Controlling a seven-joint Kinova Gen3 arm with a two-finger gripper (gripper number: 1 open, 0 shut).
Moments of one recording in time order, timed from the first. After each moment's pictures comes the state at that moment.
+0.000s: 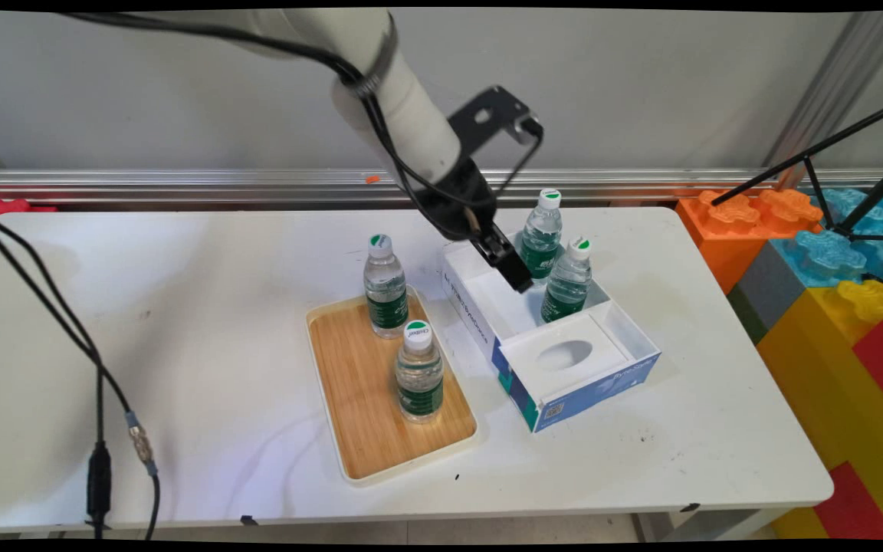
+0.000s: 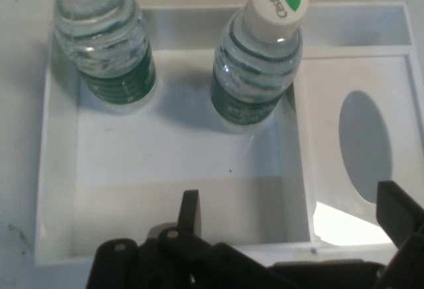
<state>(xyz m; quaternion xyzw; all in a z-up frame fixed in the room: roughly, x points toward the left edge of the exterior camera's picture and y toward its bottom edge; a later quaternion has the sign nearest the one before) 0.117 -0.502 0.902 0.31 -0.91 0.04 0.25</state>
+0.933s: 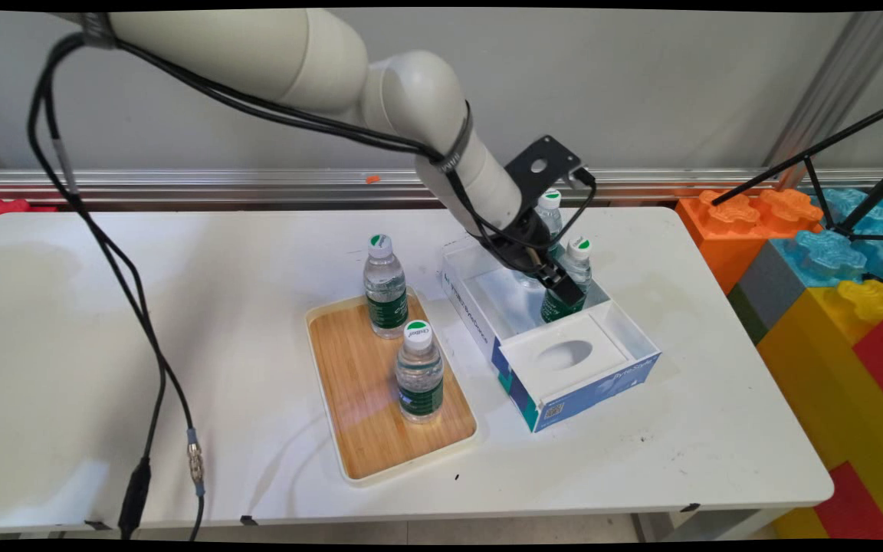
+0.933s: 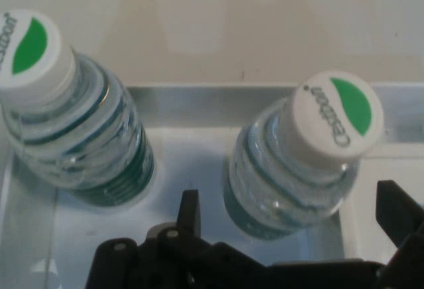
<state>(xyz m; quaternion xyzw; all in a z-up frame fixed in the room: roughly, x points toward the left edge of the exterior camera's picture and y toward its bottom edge) 0.057 -0.535 0.827 0.32 -0.90 0.07 0.29</state>
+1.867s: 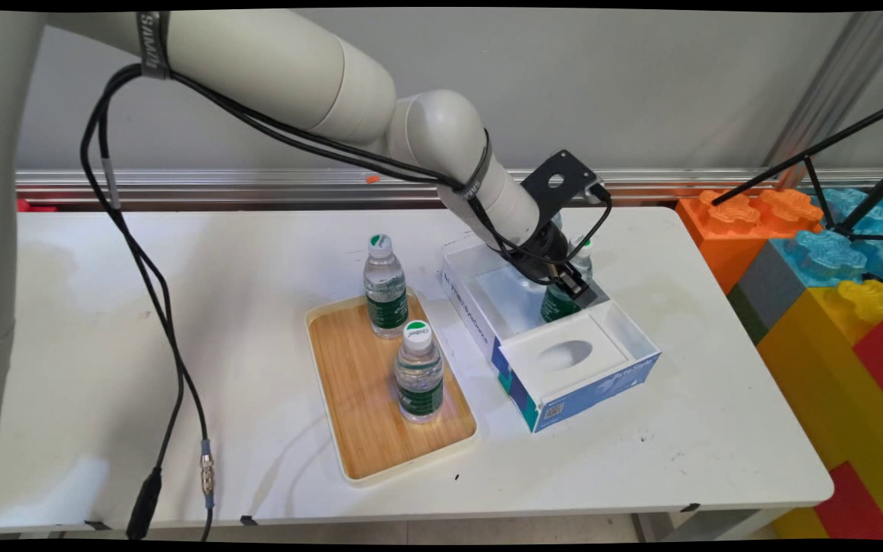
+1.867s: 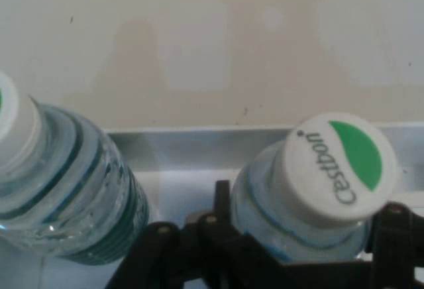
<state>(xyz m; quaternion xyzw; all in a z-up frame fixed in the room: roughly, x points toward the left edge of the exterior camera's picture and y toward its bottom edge) 0.038 -0.544 0.801 0.31 -0.89 0.09 0.31</state>
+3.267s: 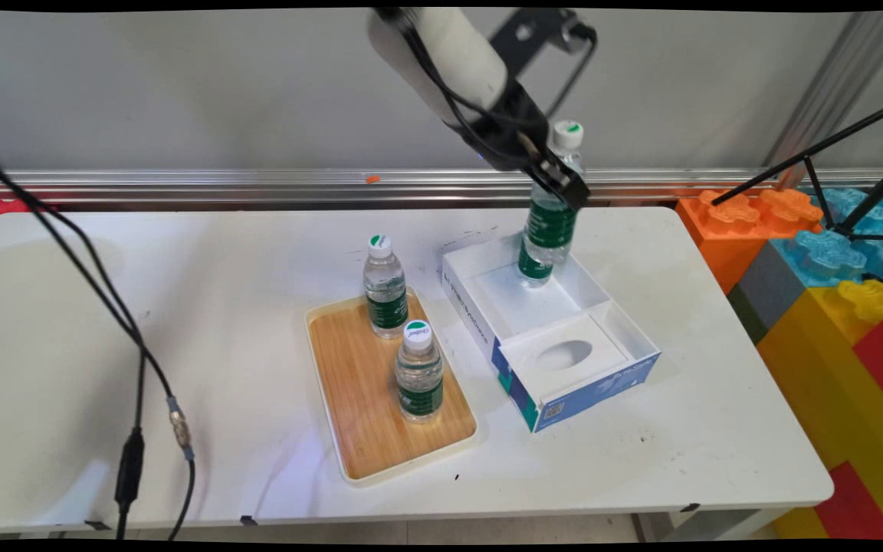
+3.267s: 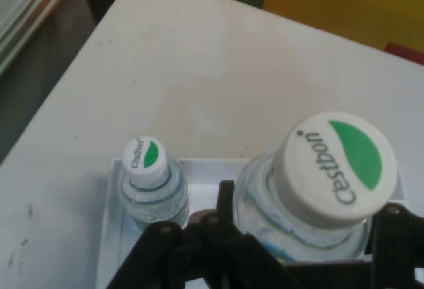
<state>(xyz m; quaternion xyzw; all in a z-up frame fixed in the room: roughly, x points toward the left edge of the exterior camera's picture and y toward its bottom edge) 0.098 -0.526 0.967 0.33 -0.88 0.09 0.34</state>
